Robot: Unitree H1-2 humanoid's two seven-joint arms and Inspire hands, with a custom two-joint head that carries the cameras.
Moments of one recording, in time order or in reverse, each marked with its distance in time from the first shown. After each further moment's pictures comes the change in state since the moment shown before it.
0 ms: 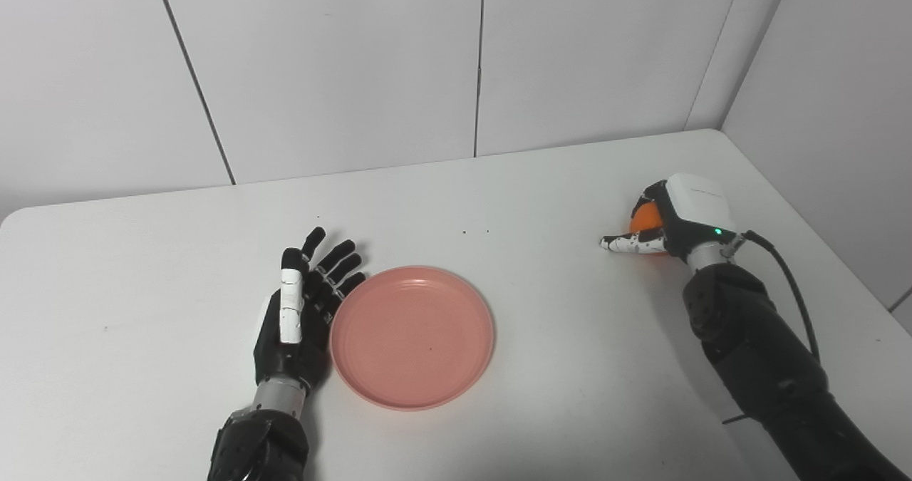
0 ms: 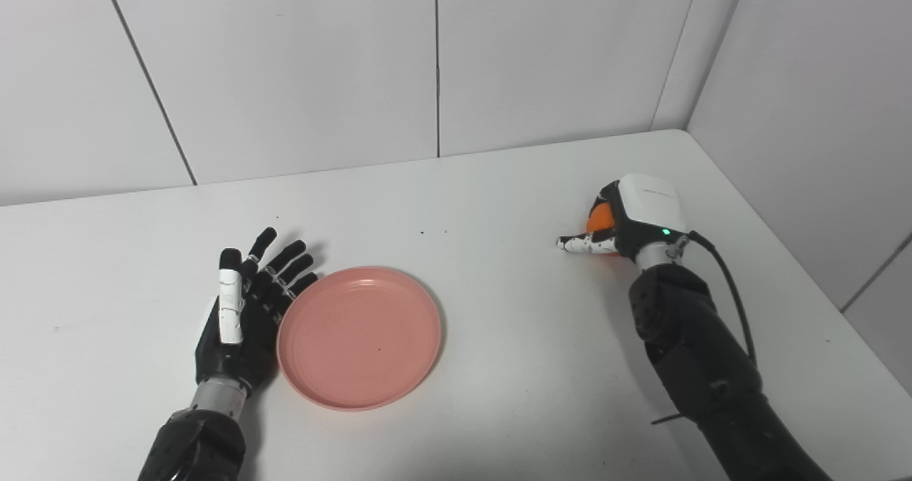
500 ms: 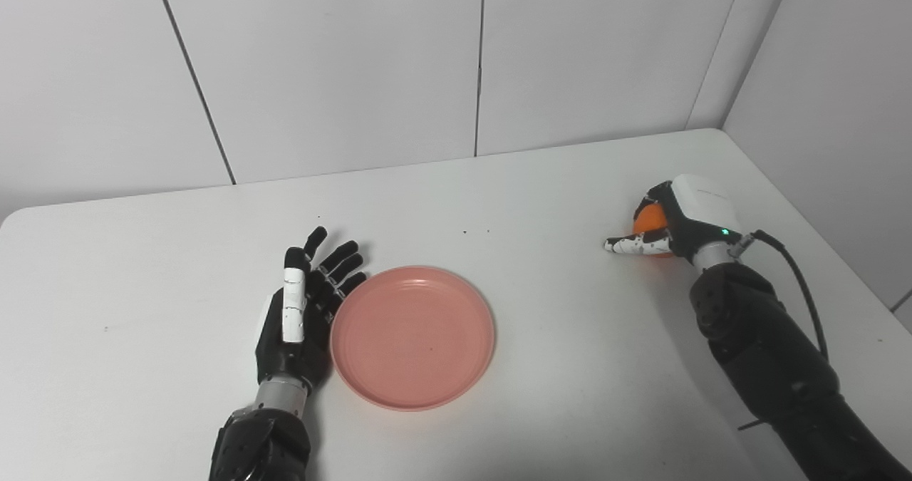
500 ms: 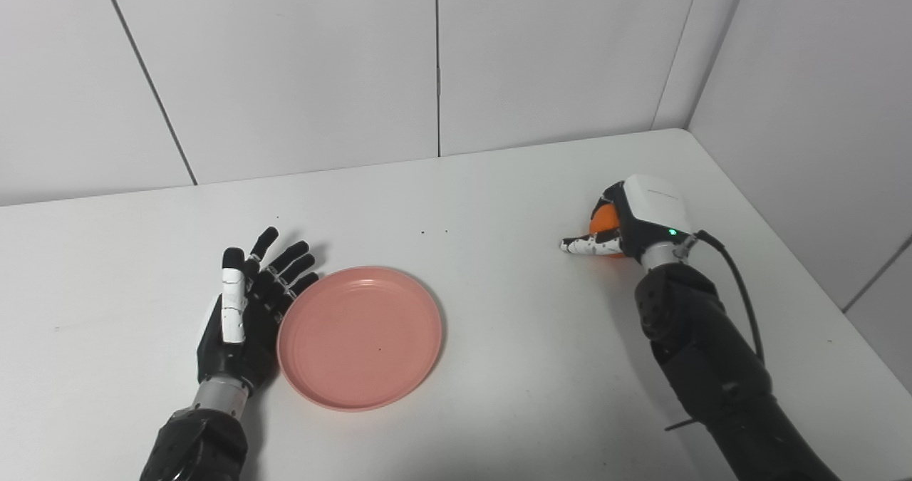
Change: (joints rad) left arm -0.003 -0.008 -0.011 0.001 0.031 0.000 0.015; right arm 0.011 -0.028 -0.004 -0.055 0.055 -0.008 0.021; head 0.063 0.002
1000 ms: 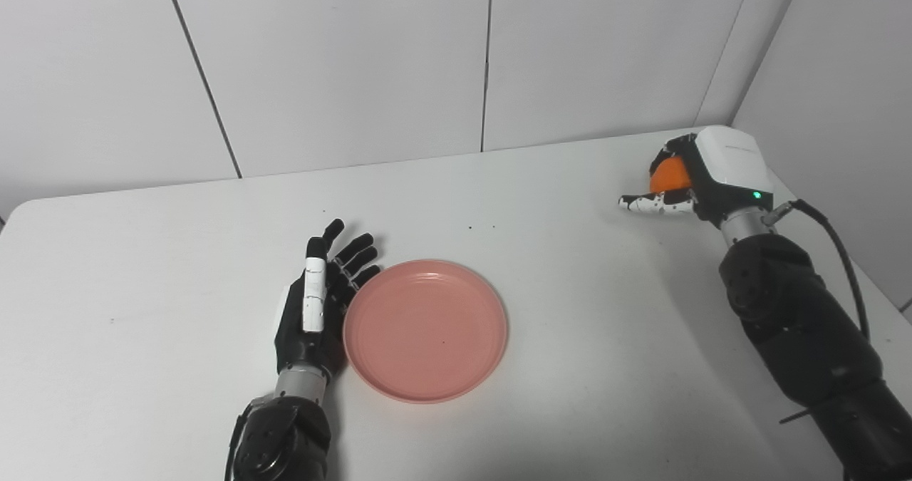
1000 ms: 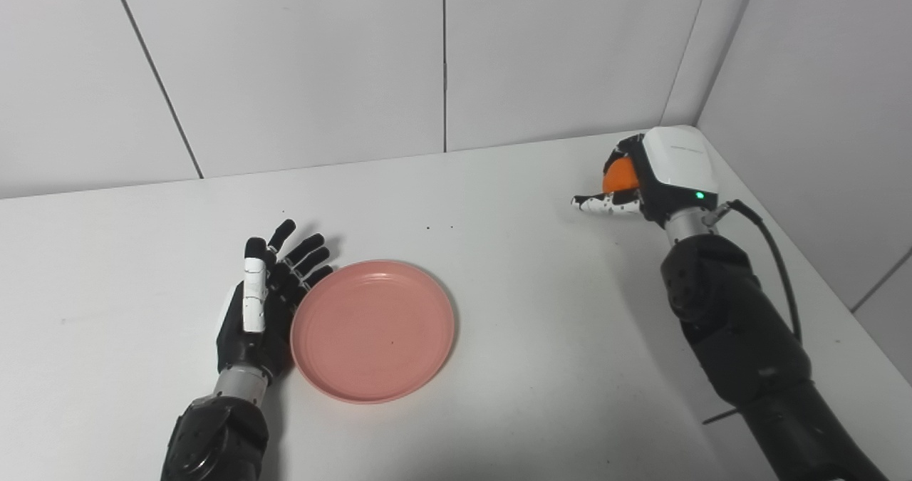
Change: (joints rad) left arm 0.000 -0.036 -0.015 0.004 0.042 -0.013 0.034; right arm -0.026 -0.059 -0.022 -0.162 -0.014 -0.114 -0.042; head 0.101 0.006
